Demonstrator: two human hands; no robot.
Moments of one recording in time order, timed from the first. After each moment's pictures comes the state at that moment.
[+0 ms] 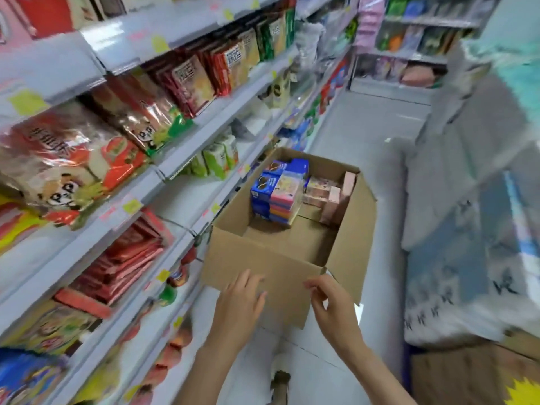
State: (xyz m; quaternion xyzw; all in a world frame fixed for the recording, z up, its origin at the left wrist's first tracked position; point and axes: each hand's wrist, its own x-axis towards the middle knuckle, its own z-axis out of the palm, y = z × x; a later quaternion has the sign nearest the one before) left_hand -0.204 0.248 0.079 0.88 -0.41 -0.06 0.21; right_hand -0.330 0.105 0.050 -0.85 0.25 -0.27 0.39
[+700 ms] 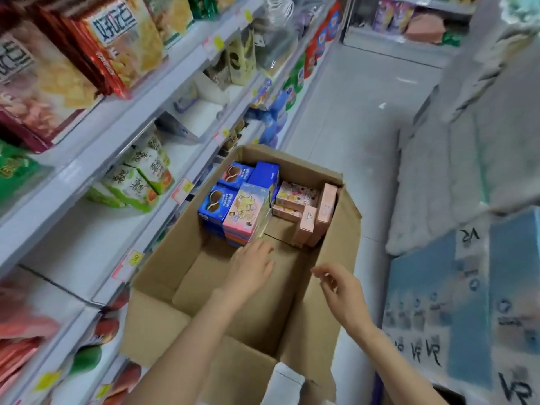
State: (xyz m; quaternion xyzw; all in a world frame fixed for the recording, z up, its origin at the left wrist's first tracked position) left_hand -0.043 -0.063 0.015 0.86 -0.46 -0.19 0.15; right_hand -0.221 -0.179 -0.002 -0.85 0.32 -0.13 0.40
